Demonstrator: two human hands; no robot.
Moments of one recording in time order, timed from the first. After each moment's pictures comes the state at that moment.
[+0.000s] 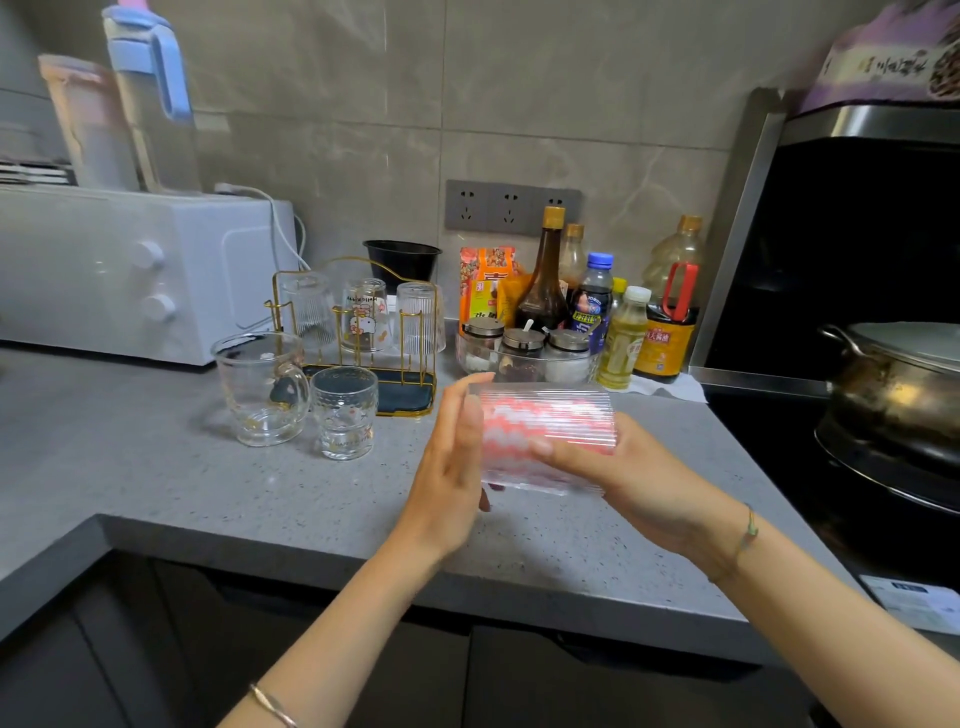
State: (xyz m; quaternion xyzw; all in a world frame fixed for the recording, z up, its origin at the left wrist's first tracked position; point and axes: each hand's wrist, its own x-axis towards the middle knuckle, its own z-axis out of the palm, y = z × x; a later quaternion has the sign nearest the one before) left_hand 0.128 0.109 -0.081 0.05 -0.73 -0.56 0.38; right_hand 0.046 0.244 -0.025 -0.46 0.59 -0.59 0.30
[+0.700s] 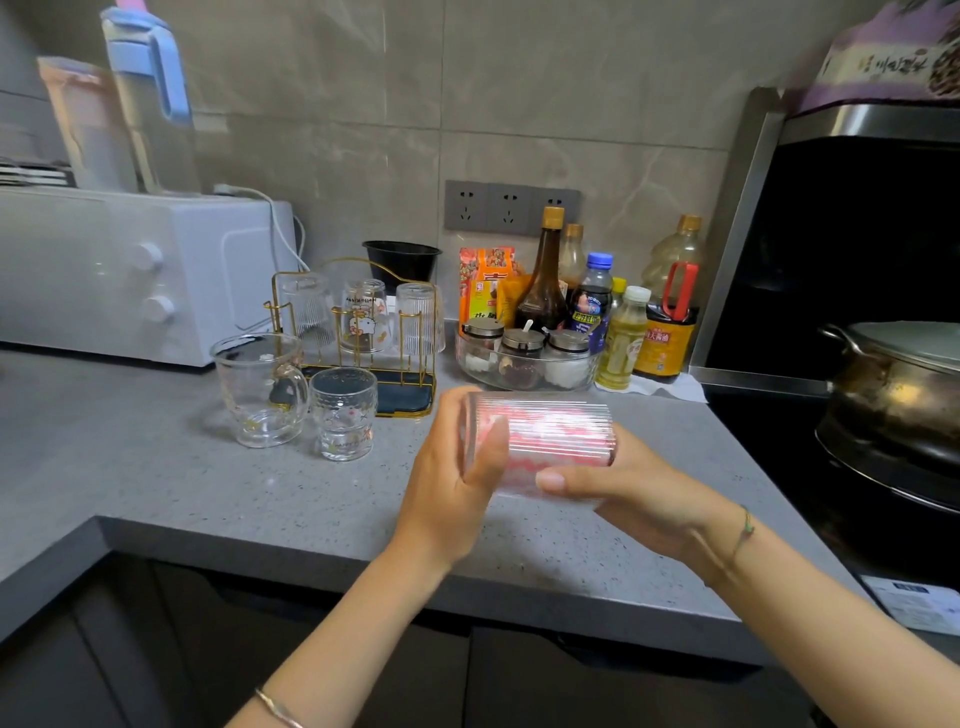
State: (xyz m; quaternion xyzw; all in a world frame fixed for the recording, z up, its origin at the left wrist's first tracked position) left_hand 0.129 0.109 -0.085 0.06 -0.75 -0.49 0.43; right_hand 0.042 0.245 -0.030 -0.48 0.54 -0.59 0.37
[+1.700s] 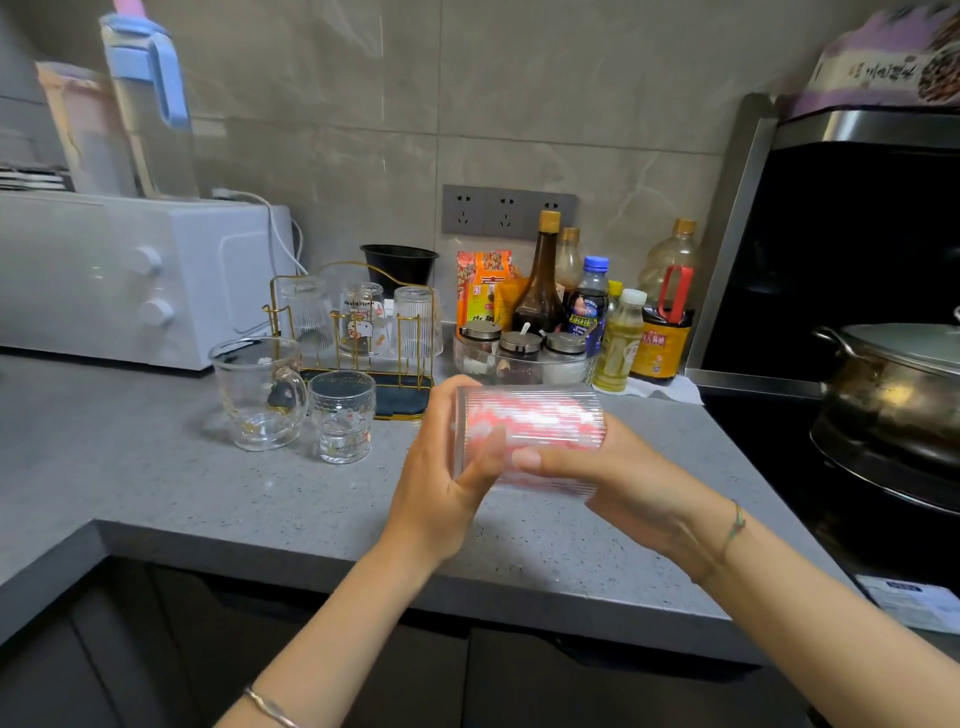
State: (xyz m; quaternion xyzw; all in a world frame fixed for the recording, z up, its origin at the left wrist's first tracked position) left_hand 0.135 0.105 -0.081 0.03 -0.76 -0.48 0.44; right_hand 0.049 0.238 -0.023 -0.44 0.56 -0.61 0.35
